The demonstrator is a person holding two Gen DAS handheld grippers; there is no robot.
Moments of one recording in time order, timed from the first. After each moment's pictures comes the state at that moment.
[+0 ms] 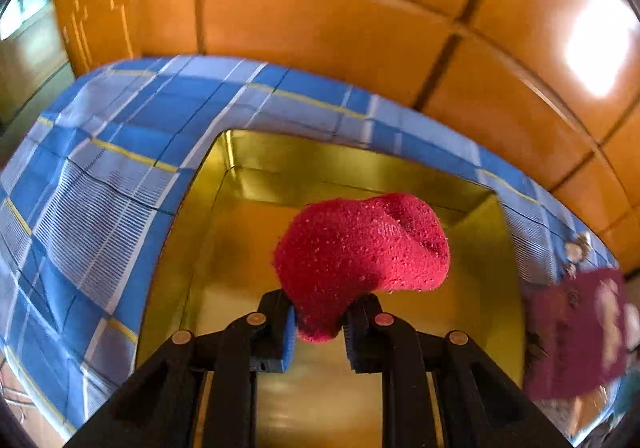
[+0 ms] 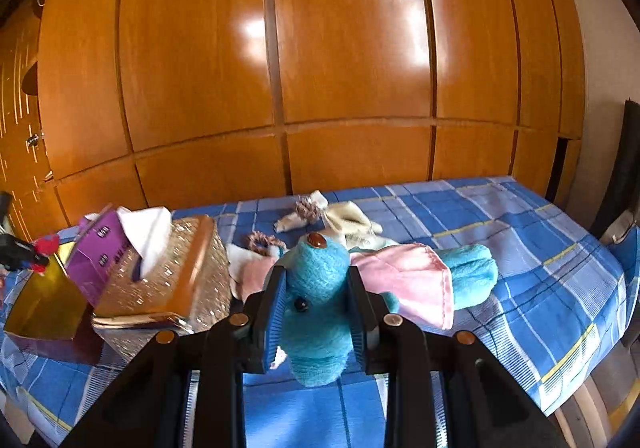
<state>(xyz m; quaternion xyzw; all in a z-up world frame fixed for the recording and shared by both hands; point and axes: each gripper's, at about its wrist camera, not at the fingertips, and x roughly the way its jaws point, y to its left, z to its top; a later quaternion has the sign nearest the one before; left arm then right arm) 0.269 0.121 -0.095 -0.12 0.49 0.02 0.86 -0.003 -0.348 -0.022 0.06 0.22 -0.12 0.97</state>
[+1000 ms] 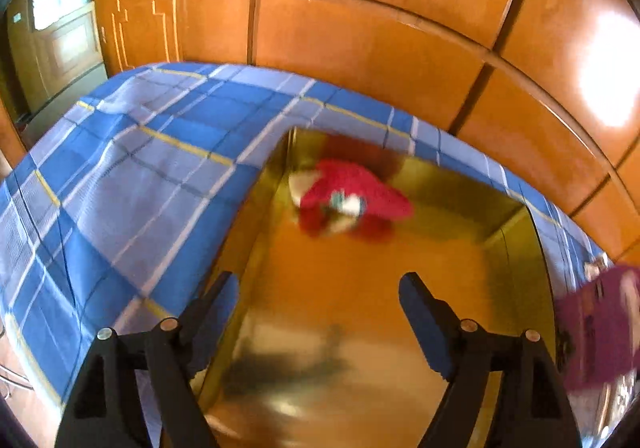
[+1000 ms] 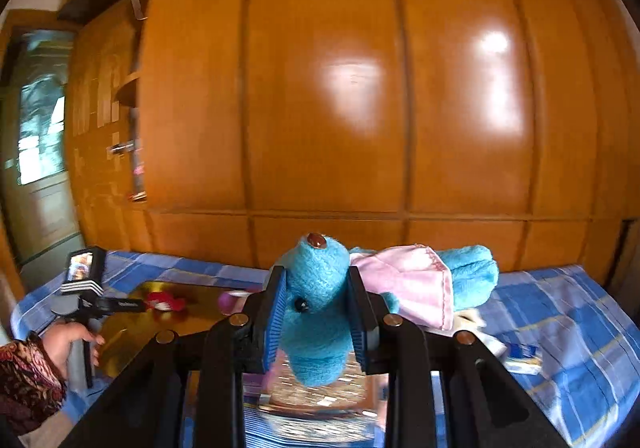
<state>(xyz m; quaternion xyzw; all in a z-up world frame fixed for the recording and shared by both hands) 0.222 0.146 -0.100 -0.13 0.44 0.06 0.89 0.021 -0.205 0.068 -0.01 0.14 0.05 0.99</state>
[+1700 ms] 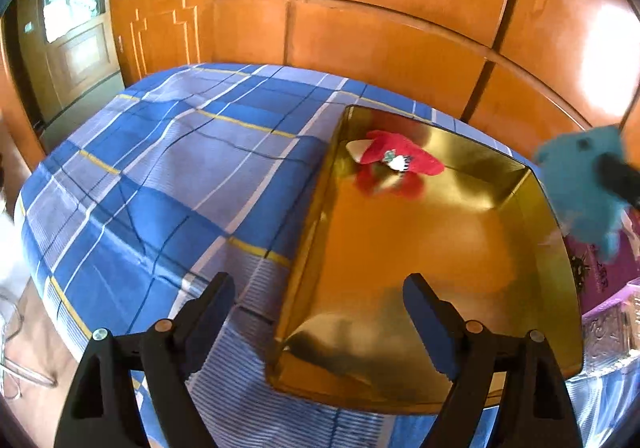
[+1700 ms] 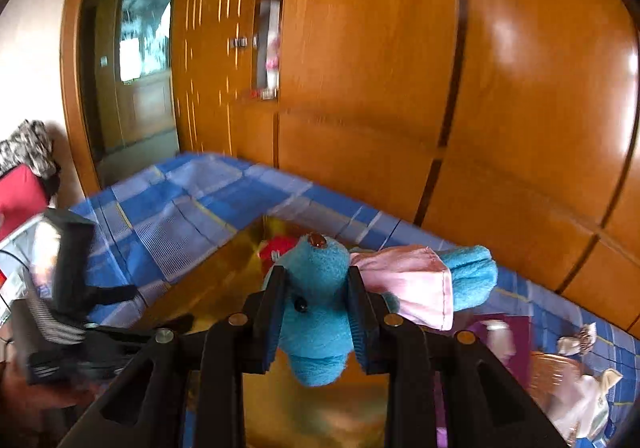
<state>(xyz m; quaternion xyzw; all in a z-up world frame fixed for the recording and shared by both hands) 0.139 0.182 -0.102 -0.11 0.42 0.09 0.90 0.172 -0.003 -0.008 -0.12 0.29 0.23 0.92</state>
